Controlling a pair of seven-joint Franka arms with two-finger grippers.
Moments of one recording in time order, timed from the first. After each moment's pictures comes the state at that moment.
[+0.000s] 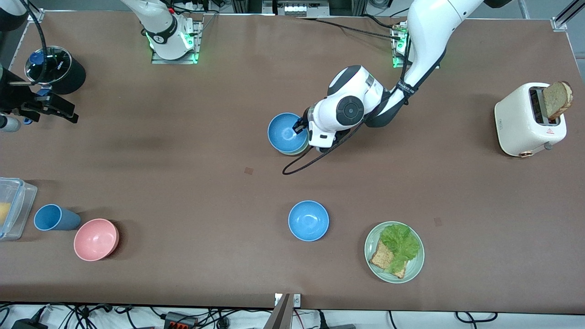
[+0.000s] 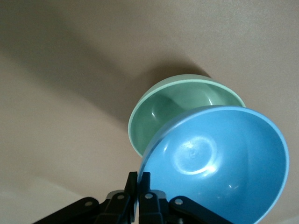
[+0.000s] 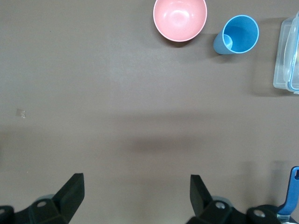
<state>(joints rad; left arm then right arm) -0.13 0.59 -0.66 -1.82 -0.20 2.23 -1.33 -0.03 -0.01 -0.02 -1.72 -0.01 1.69 -0.03</state>
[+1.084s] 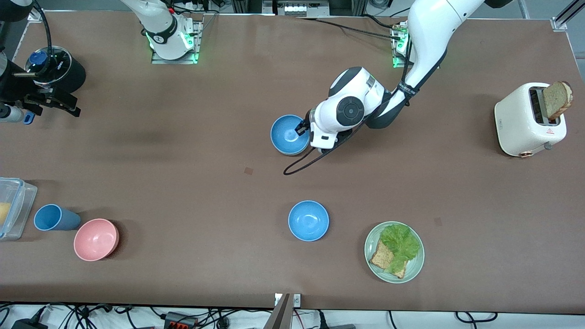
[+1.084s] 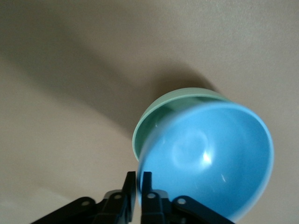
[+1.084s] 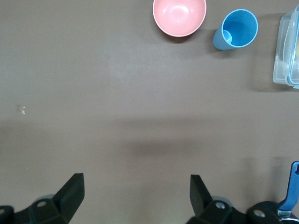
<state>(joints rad) -0.12 0.59 -0.65 -1.82 -0.17 2.24 -1.35 -0.04 -0.07 -0.02 -1.78 -0.01 1.70 -0.03</state>
